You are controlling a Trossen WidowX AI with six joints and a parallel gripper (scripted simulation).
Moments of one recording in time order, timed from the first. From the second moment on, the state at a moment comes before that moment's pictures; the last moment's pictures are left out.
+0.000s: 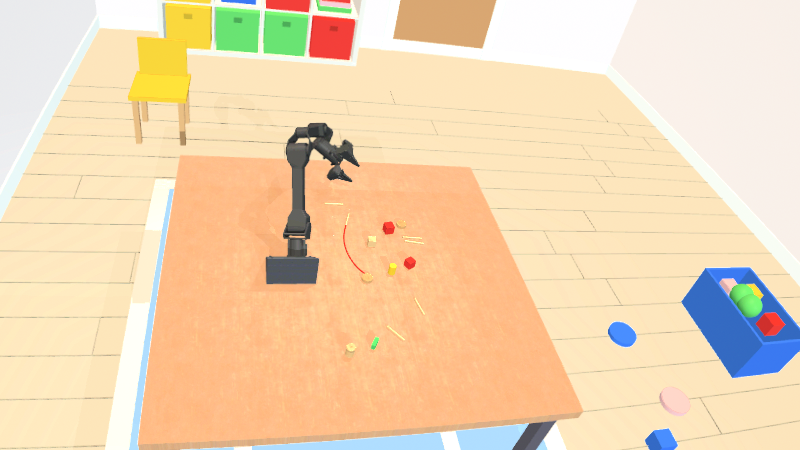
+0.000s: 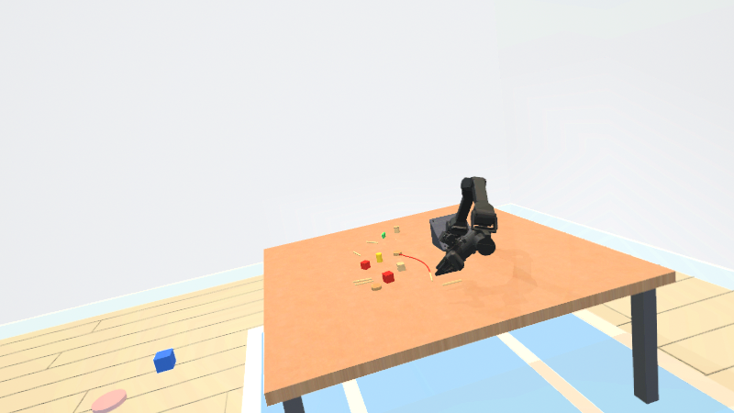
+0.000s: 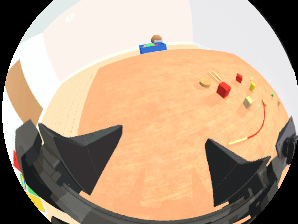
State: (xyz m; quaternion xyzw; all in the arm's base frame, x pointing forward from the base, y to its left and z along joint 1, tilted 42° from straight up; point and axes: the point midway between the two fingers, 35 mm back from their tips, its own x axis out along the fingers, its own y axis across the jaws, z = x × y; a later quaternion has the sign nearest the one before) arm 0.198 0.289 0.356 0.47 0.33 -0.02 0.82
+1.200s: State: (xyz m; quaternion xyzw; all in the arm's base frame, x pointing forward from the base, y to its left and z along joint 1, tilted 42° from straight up) arm 0.280 0.211 0.208 -0.19 0.53 0.22 0.80
